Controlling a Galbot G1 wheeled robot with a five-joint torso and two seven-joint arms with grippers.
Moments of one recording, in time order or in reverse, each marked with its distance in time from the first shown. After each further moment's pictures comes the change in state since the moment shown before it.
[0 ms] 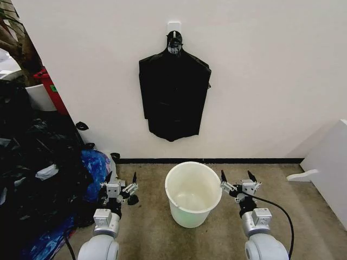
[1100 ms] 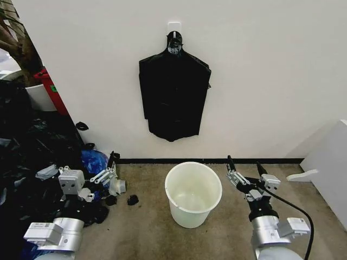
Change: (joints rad) left arm 0.247 0.154 -0.140 -0.484 -0.181 0.035 -0.066; right arm -0.071 0.005 -0.037 0.285 0.359 -0.115 0.036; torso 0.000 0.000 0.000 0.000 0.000
